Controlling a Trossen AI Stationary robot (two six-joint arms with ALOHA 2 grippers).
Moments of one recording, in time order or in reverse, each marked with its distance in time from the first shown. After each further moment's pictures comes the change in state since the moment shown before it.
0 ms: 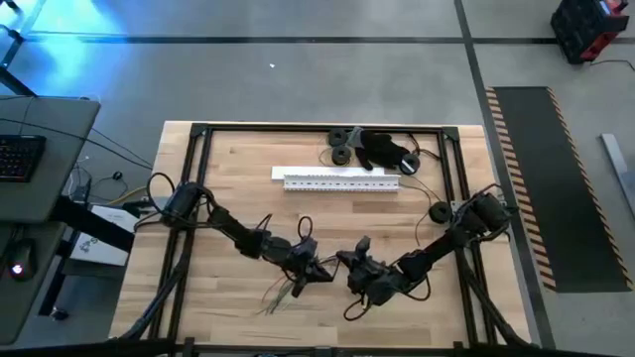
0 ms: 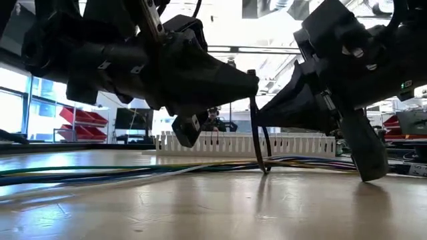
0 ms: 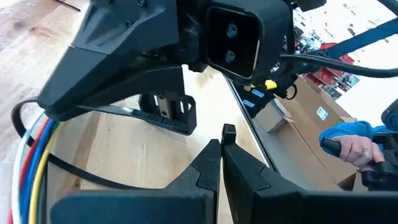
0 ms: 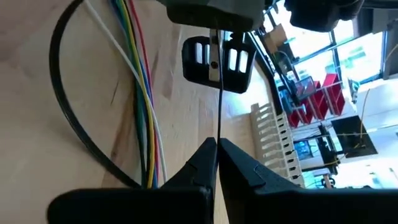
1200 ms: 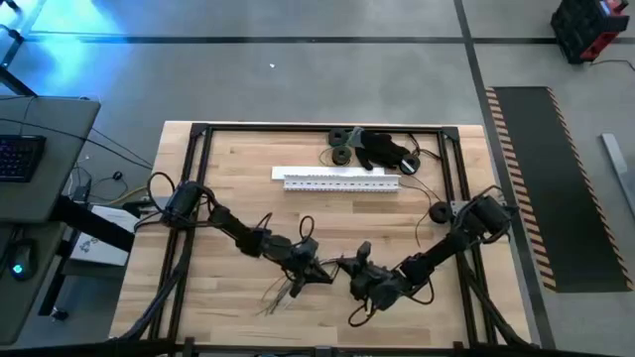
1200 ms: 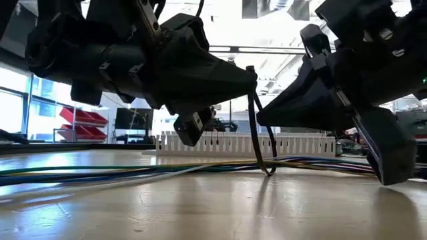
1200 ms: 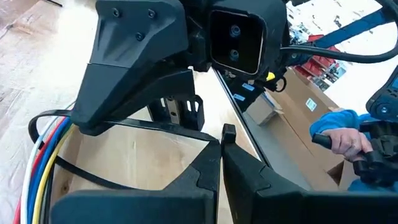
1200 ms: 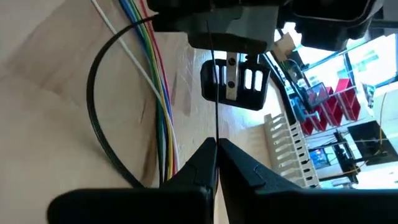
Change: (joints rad) left arm 0.014 0.000 0.000 0.003 0.053 0.019; right arm 0.027 0.002 -0.002 0.065 -0.022 0.024
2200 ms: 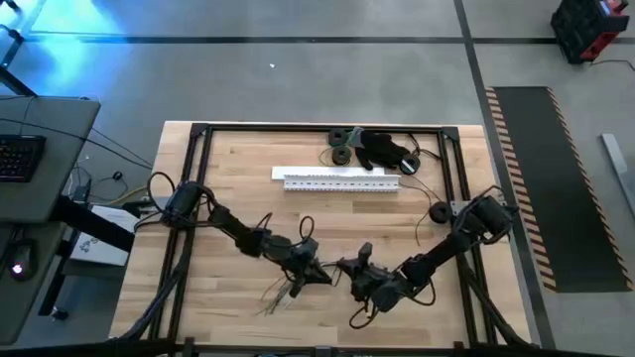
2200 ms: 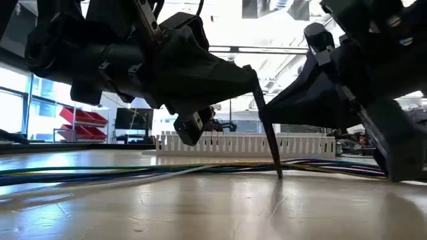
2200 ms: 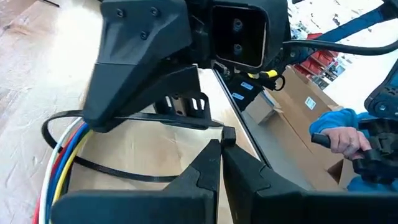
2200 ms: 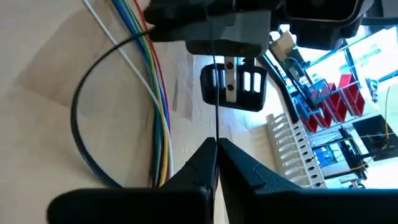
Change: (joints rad) left arm -0.002 -0.001 0.000 0.000 0.006 0.008; right arm 0.012 -0.002 0.002 -0.004 0.006 0.044
